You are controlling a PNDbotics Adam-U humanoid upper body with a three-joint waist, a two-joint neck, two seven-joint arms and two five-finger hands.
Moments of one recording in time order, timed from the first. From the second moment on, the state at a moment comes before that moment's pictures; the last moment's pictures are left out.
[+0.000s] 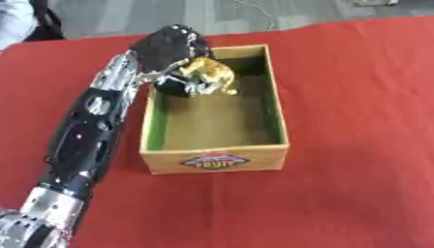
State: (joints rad) left arm -1.08 0.25 0.05 -0.92 -1.55 -0.69 0.23; right arm -0.22 -0.28 -0.06 -1.99 -0.03 -0.34 -0.43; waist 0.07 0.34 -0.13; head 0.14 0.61
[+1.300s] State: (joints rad) left arm -1.06 0.23 -0.01 -0.96 -1.76 -0.74 0.00; right arm -0.22 -0.28 -0.06 -1.99 -0.04 -0.33 -0.42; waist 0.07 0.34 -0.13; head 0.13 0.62
